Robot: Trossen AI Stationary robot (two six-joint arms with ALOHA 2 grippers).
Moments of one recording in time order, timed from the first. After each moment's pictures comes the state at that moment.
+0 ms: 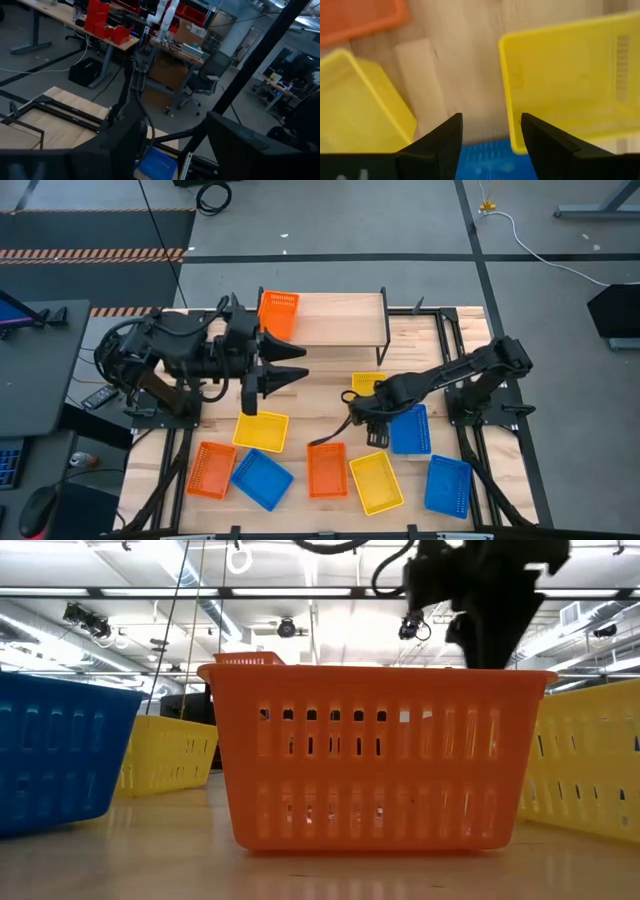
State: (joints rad) left arm -0.32 1.62 2.36 -0.83 -0.39 -0.48; right arm 0.23 1.66 1.27 -1.03 0.05 0.45
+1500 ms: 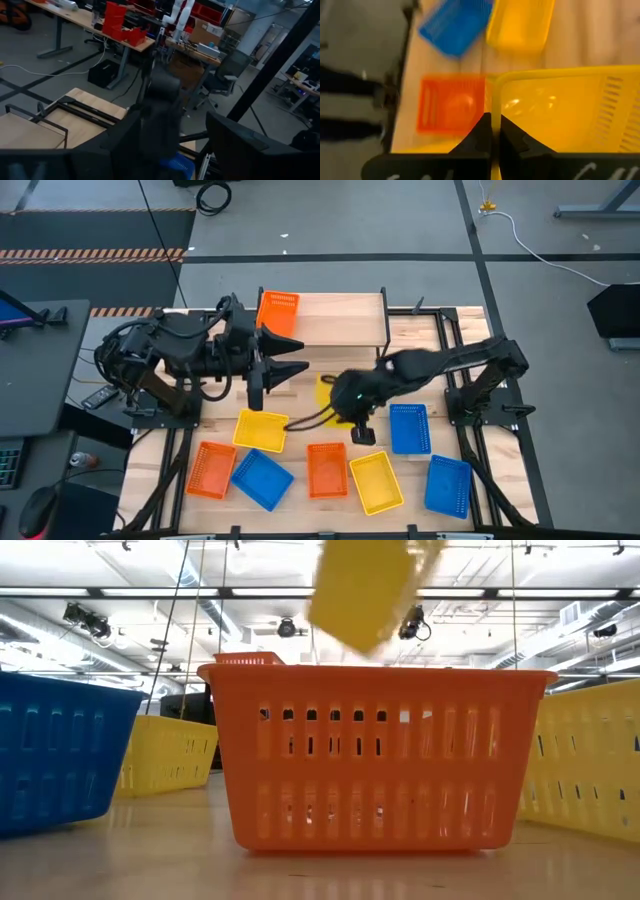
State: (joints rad) left arm -0.32 1.62 2.36 -0.86 -0.47 -0.46; right arm 0.20 1.68 1.76 -0.98 -0.08 0.20
